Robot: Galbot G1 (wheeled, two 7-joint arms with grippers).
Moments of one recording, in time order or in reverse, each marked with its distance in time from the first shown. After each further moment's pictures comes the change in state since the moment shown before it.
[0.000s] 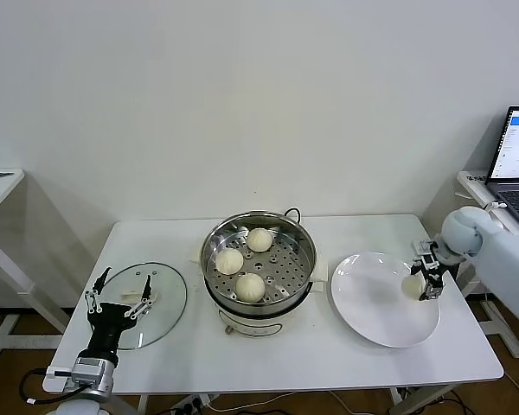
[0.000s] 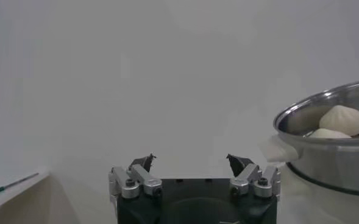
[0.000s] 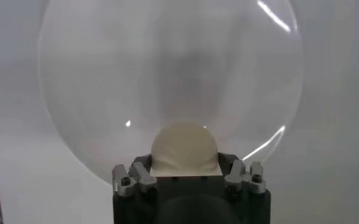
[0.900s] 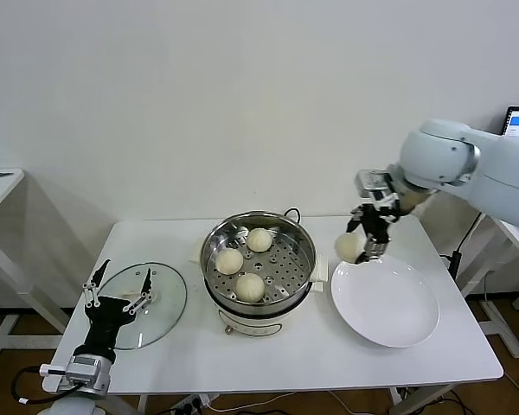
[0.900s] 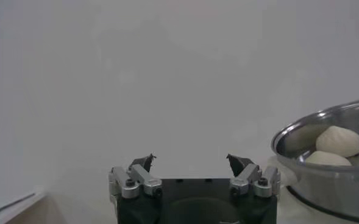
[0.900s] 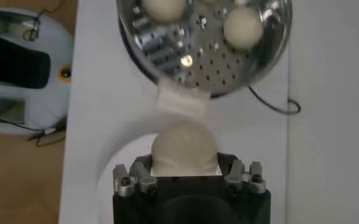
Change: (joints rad) left arm 0.000 0.025 -0.003 -0.040 -0.019 -0.008 0.011; right arm 0.954 0.104 -0.853 0.512 0.752 -0.380 0.113
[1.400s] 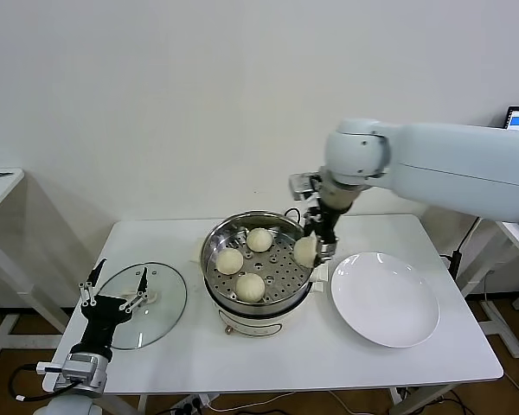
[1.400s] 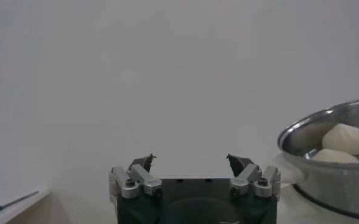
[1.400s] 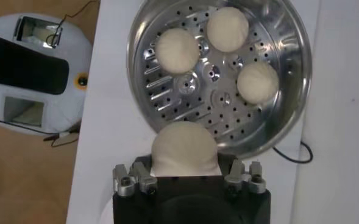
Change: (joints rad) left arm -0.011 0.003 -0.019 0.015 -0.010 0.007 0.002; right arm -0.078 0.301 -0.007 -0.156 0.059 -0.057 0.025
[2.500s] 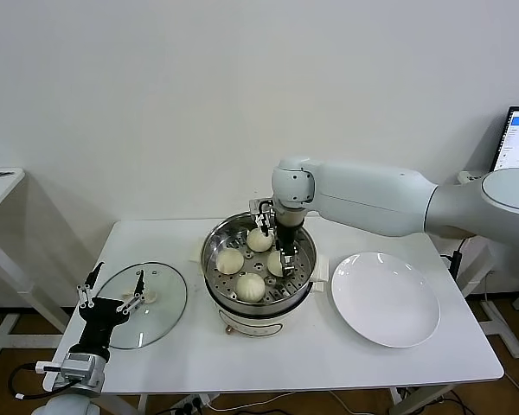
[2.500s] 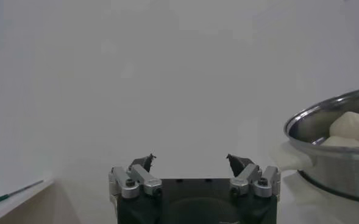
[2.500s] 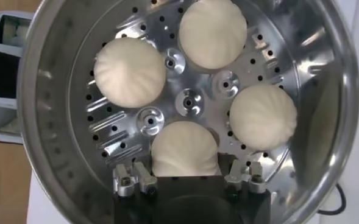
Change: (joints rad) left arm -0.009 0.002 -0.013 0.031 -0.008 -0.001 0.006; right arm -0.286 0.217 0.099 -0.329 -0.128 0.003 -0.013
